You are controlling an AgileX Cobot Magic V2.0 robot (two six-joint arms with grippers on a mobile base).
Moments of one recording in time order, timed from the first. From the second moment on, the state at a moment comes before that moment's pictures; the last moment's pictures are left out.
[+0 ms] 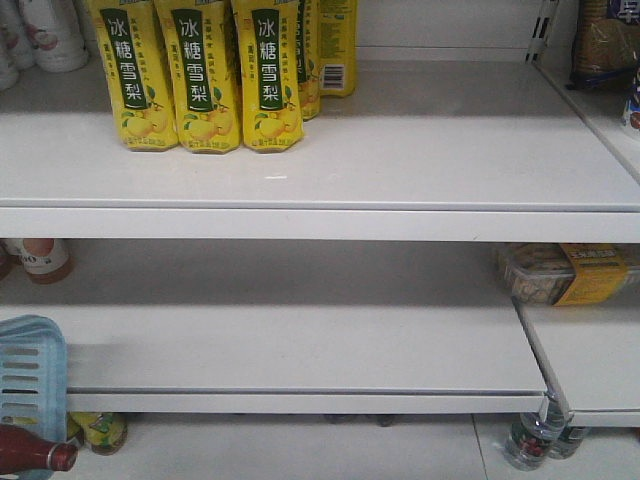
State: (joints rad) left arm -0.10 -0.01 0.04 -0.08 0.18 0.06; right arm 0.56 0.04 -0.25 -0.85 0.57 0.67
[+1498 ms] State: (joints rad) left arm -0.09 -0.01 0.04 -0.08 0.17 0.06; right arm 0.56 0.04 -0.25 -0.85 0.57 0.67
